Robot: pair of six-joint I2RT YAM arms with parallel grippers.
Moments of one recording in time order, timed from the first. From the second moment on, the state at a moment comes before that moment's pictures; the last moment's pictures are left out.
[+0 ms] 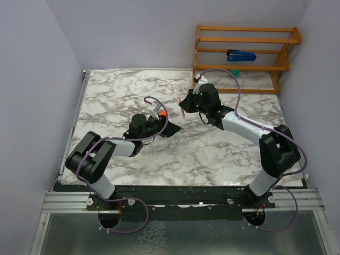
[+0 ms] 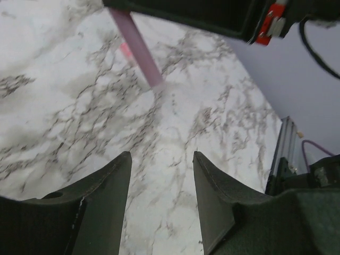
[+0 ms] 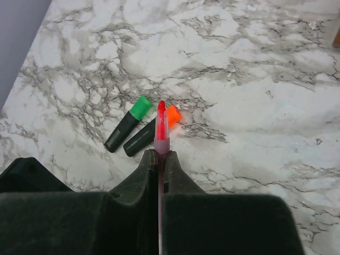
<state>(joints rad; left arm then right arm) -0.51 1.58 0.55 0.83 0.49 -0.56 0.57 1.69 1.15 0.12 -0.07 0.39</state>
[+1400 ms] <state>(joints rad) -0.50 1.90 0.74 1.28 0.51 -0.77 0.58 1.57 1.06 0.17 -0.15 0.42</state>
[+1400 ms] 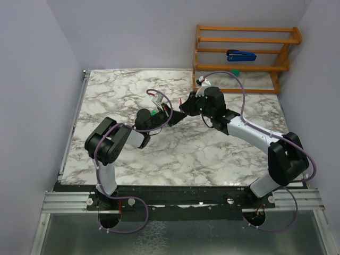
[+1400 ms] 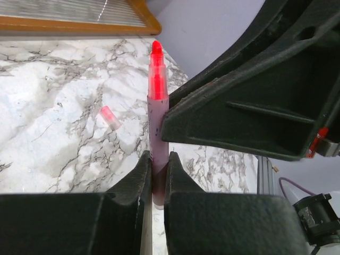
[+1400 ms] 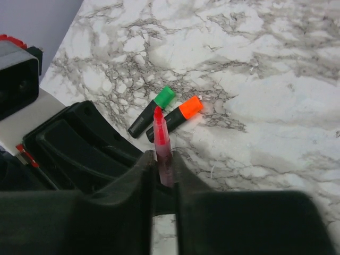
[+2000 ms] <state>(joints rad) -0.51 1.61 0.74 0.60 0.23 -0.39 0.26 1.62 1.26 -0.27 0.15 0.51</state>
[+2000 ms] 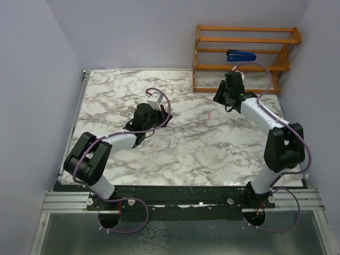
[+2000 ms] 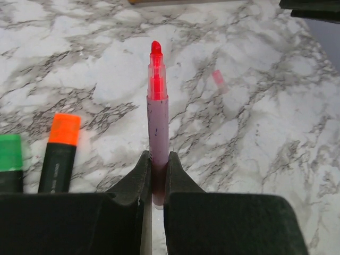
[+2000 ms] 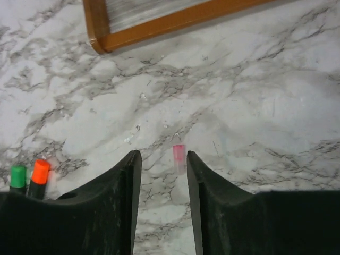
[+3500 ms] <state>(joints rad) -0.52 1.52 0.73 0.26 0.06 -0.22 0.33 2.12 1.57 -0.56 0.15 0.39</state>
